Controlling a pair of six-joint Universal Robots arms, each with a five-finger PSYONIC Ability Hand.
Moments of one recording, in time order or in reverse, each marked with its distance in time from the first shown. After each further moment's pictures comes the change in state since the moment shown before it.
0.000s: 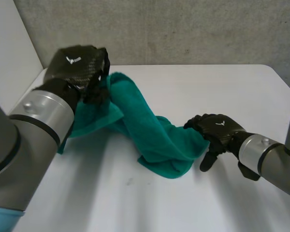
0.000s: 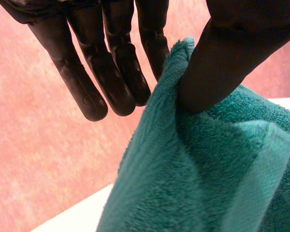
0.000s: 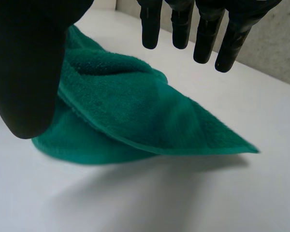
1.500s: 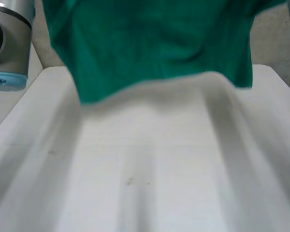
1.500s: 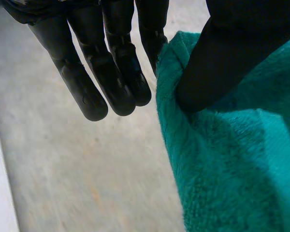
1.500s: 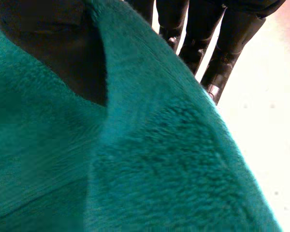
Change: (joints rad) left arm 0.294 -0.238 0.422 0.467 0.193 0.064; right arm 0.004 -0.014 -0.642 -0.422 0.334 -0.229; left_hand 0.000 0.003 0.002 0.001 0.000; right_hand 0.780 0.953 0.966 0.955 0.927
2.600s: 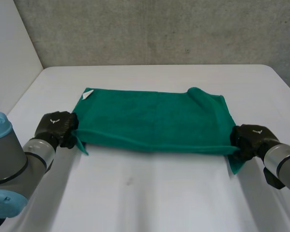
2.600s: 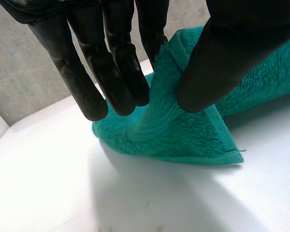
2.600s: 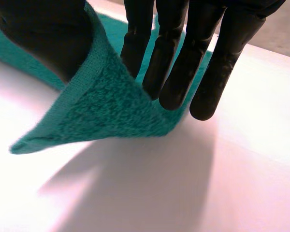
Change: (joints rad) left arm 0.134 -0.019 -0.845 -0.075 0.082 0.004; right arm -0.199 0.039 0.818 0.236 -0.191 0.272; left_hand 0.000 0.002 0.002 0.000 0.000; right_hand -0.001 0.002 -0.006 -0.010 -0.013
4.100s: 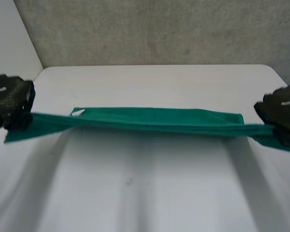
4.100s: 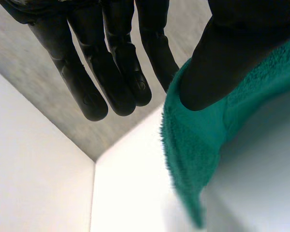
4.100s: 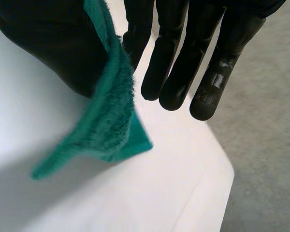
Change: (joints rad) left arm 0.076 0.566 0.030 -0.467 -0.027 0.242; right arm -0.049 -0.480 -0.117 0.491 -0.061 -0.648; left_hand 0.016 -0.002 -0.003 -0.001 0.008; right_hand 0.000 0.001 0.006 0.012 0.017
